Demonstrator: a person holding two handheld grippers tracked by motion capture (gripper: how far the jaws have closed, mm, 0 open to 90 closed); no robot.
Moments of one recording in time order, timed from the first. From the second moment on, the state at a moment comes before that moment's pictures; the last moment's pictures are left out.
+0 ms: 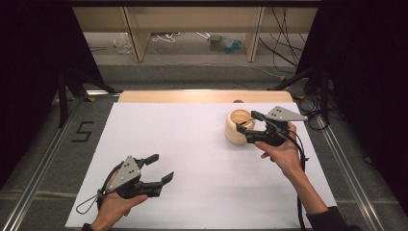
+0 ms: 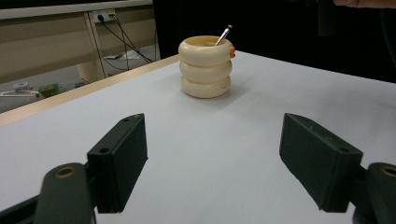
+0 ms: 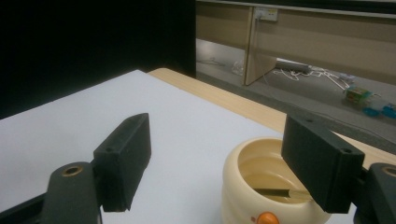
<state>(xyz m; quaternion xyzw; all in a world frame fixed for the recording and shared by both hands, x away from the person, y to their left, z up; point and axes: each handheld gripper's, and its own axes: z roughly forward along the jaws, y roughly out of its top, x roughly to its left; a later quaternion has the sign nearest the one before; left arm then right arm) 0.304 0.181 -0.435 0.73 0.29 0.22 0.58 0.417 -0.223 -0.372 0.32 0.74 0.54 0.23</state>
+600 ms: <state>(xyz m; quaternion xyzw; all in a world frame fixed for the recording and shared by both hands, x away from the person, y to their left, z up) 0.301 0.184 -0.435 0.73 0.29 0.22 0.57 0.392 -0.227 -0.386 0.32 0.74 0.55 0.22</state>
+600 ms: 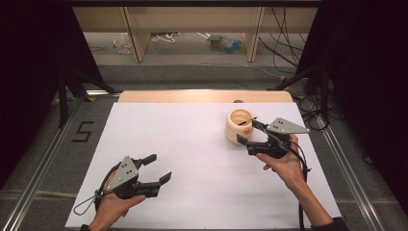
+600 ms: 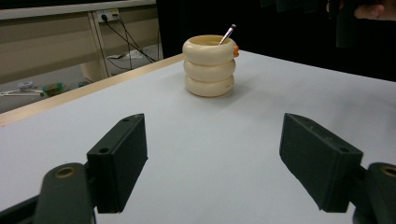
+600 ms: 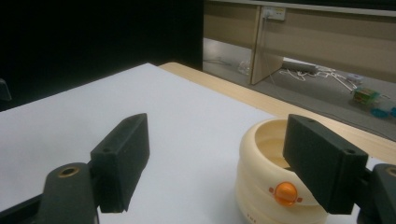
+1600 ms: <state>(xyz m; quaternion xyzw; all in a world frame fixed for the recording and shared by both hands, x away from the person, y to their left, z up) 0.301 0.184 -0.436 0.73 0.29 0.22 0.57 0.362 -0.236 -0.406 0.32 0.74 0.56 0.21</state>
